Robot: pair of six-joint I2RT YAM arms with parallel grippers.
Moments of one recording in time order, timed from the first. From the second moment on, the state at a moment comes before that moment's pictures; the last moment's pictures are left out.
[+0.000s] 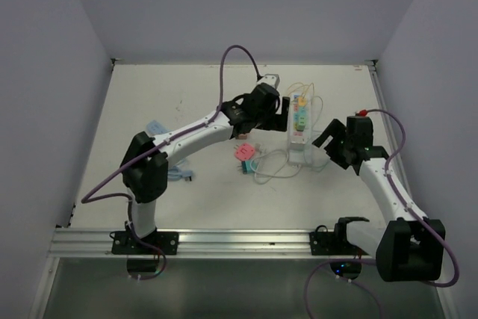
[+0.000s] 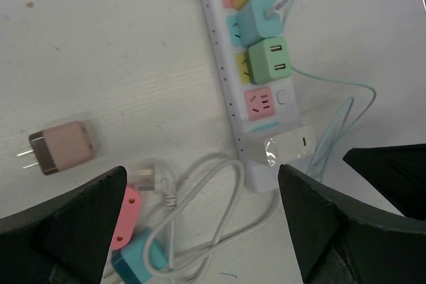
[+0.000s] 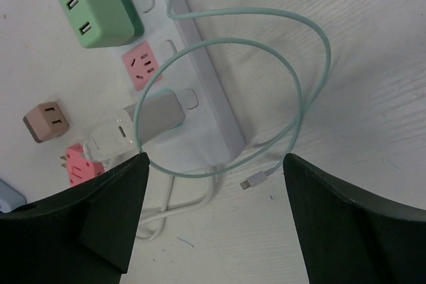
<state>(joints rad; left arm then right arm) -0.84 1.87 1.61 -0.44 -0.21 -0.57 0.02 1.09 0.70 -0.47 -0.03 0.71</state>
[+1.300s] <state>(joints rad) -0.84 1.56 1.22 -0.49 -0.38 -0.58 0.36 1.81 1.11 -0.24 -0.23 0.42</state>
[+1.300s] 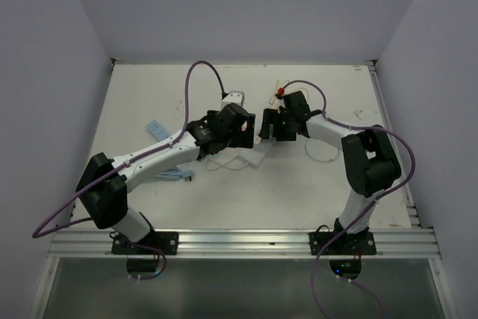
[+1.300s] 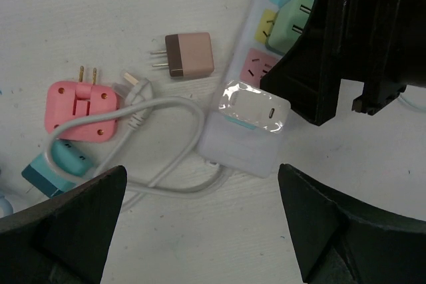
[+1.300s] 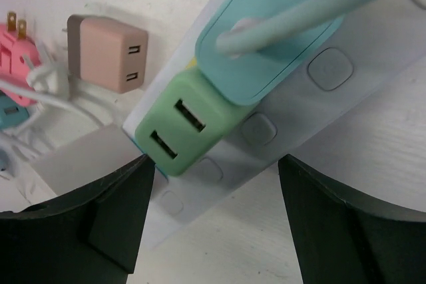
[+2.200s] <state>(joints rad) -0.79 1.79 1.32 -0.33 -0.21 -0.11 0.37 1.24 0.68 -0.16 -0.14 0.80</state>
